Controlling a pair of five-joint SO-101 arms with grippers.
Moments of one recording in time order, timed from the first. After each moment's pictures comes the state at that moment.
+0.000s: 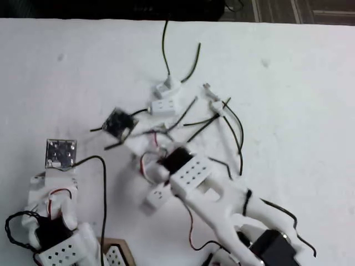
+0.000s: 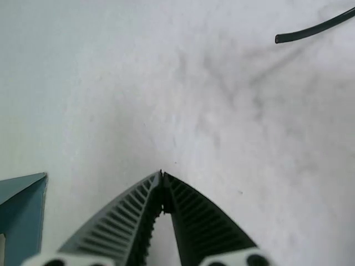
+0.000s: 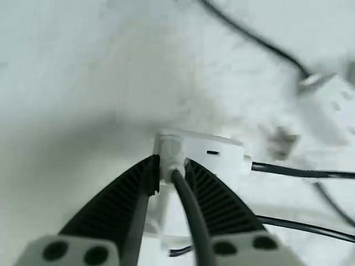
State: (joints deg) left arm -34.8 -102.5 91.3 66.8 -30.7; right arm -45.0 -20.2 38.8 46.2 16.7
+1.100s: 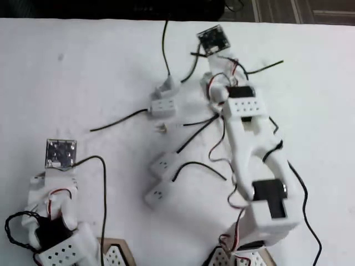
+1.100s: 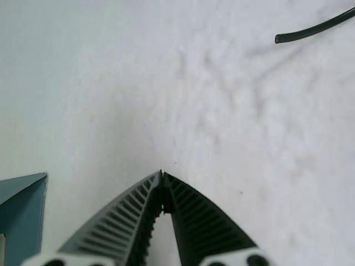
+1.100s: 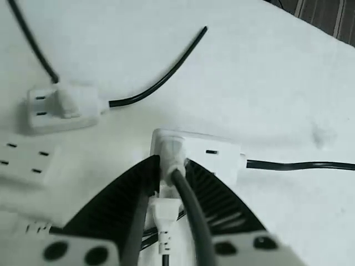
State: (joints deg) left arm -34.8 -102.5 91.3 66.8 -30.7; right arm -7.7 8.3 8.4 35.2 20.2
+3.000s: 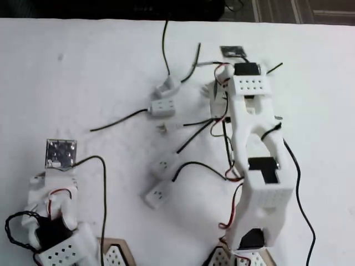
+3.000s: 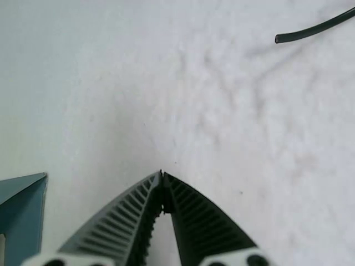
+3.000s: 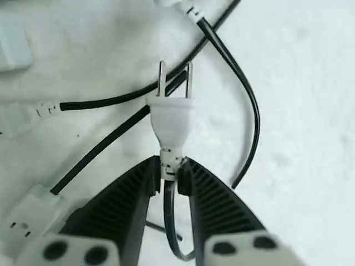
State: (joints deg) left arm -34.8 -102.5 91.3 66.8 -30.7; right arm -5.9 21.1 -16.7 89.5 -2.6
